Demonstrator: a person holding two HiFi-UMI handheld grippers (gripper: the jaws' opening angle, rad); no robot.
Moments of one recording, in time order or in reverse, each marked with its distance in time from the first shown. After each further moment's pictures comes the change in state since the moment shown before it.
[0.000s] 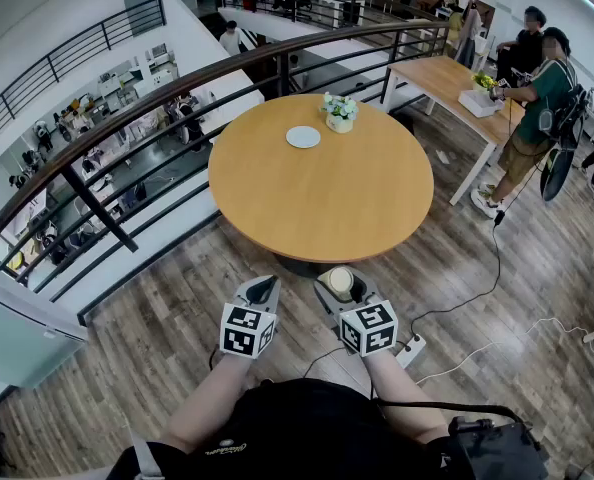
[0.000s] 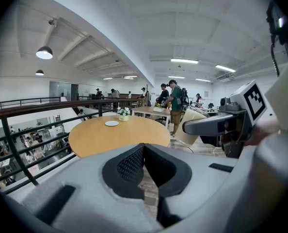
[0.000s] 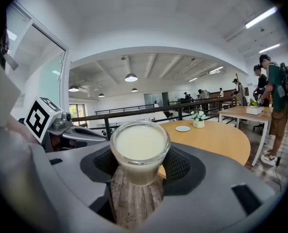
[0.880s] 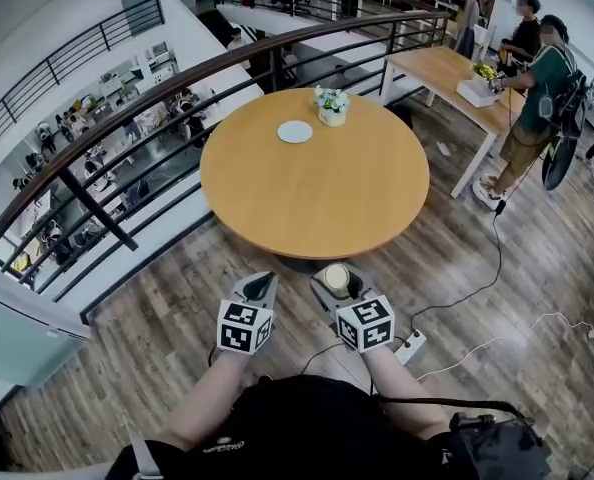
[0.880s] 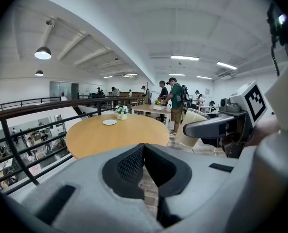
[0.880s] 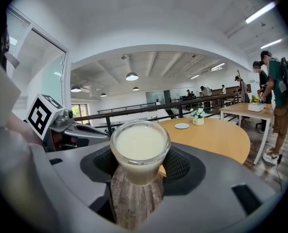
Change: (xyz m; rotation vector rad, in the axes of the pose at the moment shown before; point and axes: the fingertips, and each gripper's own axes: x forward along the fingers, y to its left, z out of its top) left arm 0.028 -0.030 0.001 0.007 0.024 0.014; right arm -0.015 -0.034 -0.015 0.010 0.022 0.035
